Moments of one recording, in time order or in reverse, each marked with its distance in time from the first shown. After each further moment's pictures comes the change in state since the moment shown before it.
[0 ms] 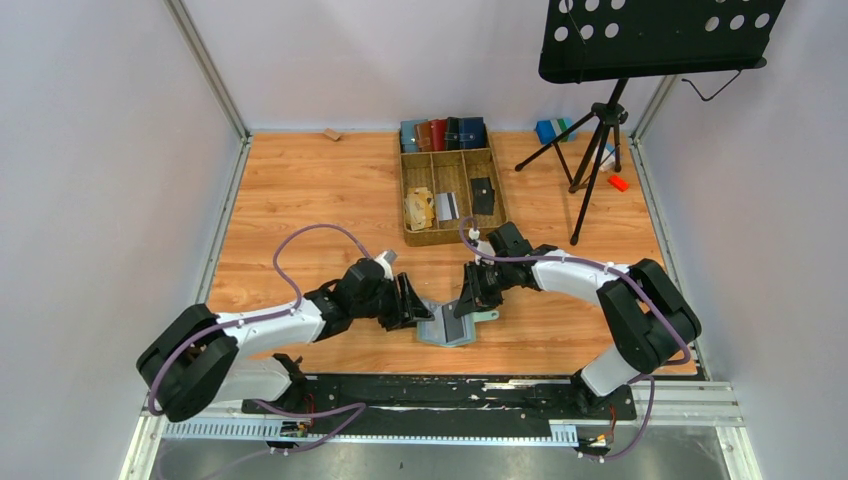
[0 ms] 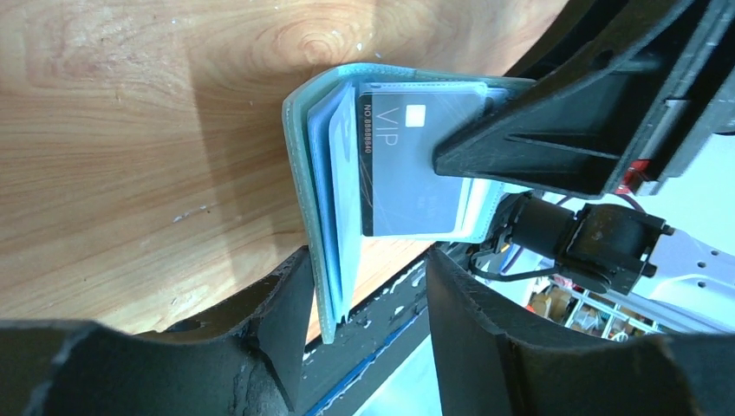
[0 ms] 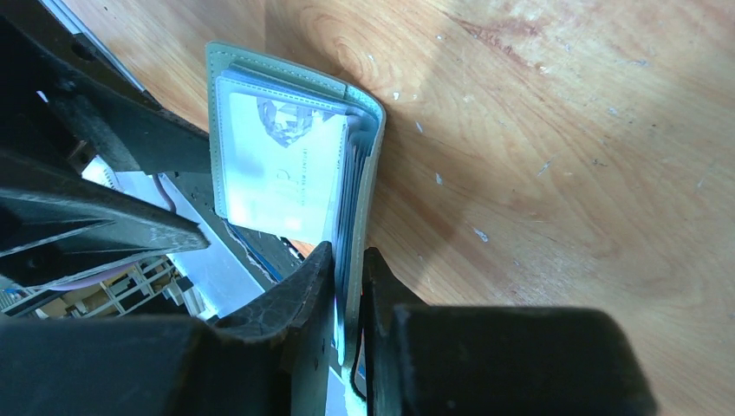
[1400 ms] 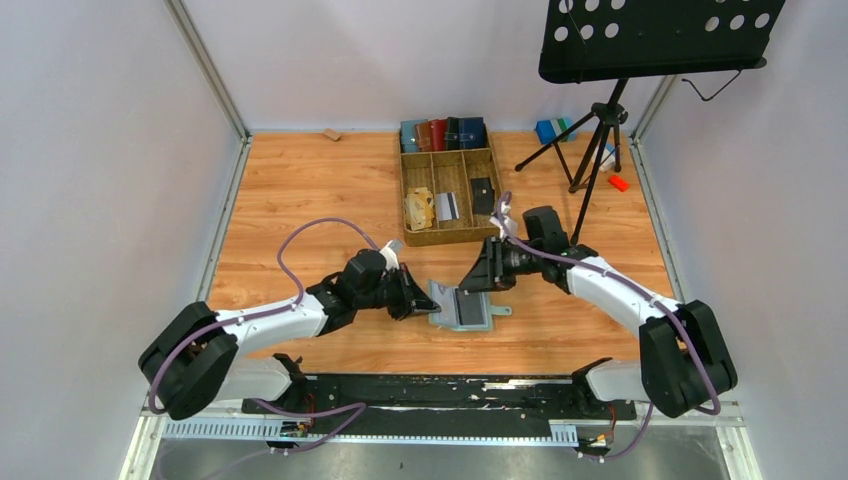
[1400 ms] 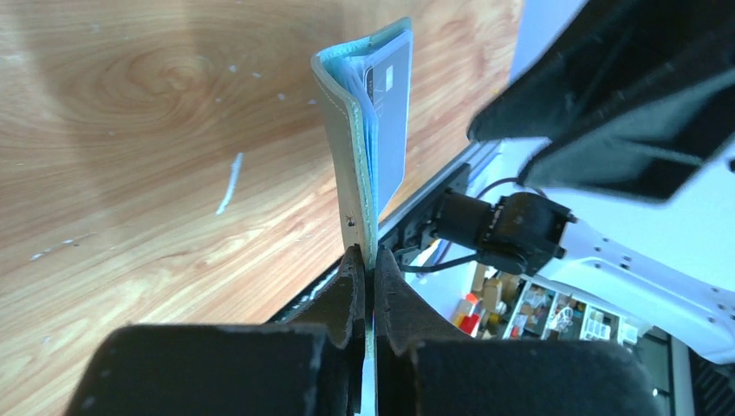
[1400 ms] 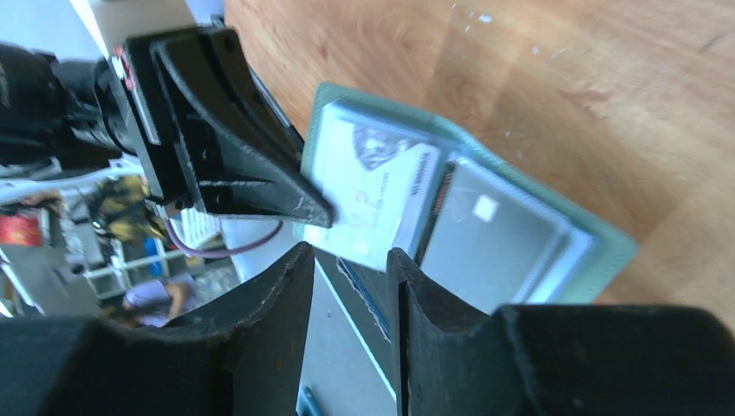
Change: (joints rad) left arm 0.000 0.042 0.061 0.083 0.070 -0.072; right arm -0.122 -0.243 -0.026 0.083 -0.166 0.054
